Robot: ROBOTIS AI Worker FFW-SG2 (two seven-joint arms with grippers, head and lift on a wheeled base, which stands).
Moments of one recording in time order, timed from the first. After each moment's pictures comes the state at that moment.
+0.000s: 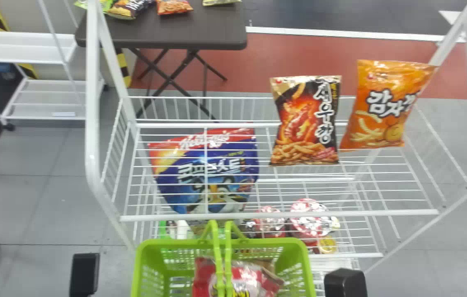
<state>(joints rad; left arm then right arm) 0.65 0.00 0.12 -2.31 0.25 1.29 -1.15 0.81 -0.20 0.19 -2.41 -0.34 0.95 0.21</state>
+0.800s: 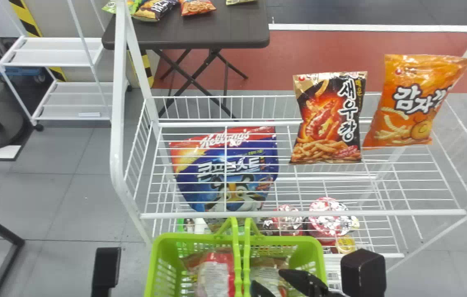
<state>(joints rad) 0.64 0.00 0.11 -2.32 0.24 1.29 -1.14 0.75 -0.22 0.23 -2.32 -0.23 0.71 0.18</state>
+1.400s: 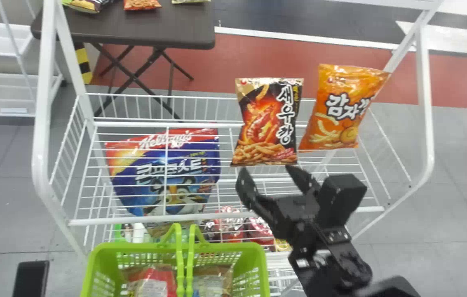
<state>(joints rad) 0.65 0.00 0.09 -2.32 0.23 1.29 -1.14 0.48 -0.15 0.16 -2.10 -0.19 0.21 -0.07</state>
